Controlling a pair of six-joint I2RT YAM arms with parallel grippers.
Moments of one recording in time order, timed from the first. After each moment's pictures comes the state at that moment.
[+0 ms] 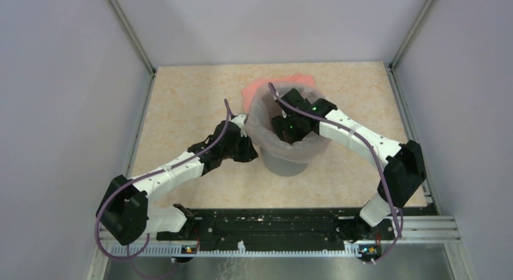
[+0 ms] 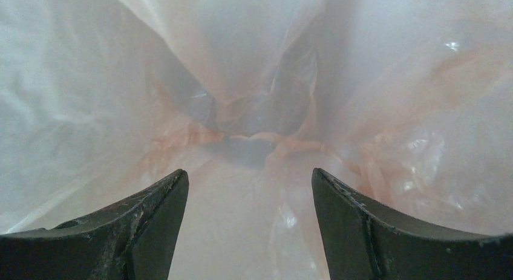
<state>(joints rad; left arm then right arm) -0.67 1.25 0.74 -0.16 0.14 -0.53 0.76 1.62 1.44 -0.92 0.13 0.30</state>
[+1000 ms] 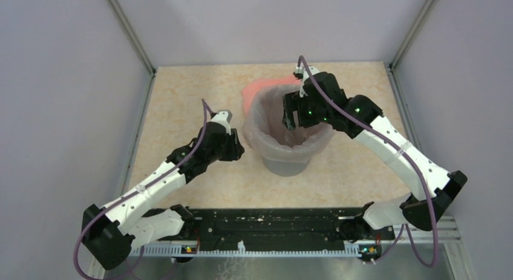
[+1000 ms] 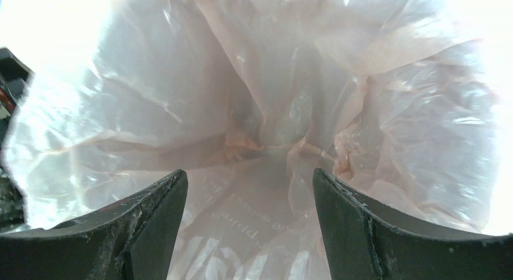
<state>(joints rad) -0.67 1.03 0.78 -0.40 -0.08 -0.54 0.76 1.37 1.56 -0.91 0.12 0.33</state>
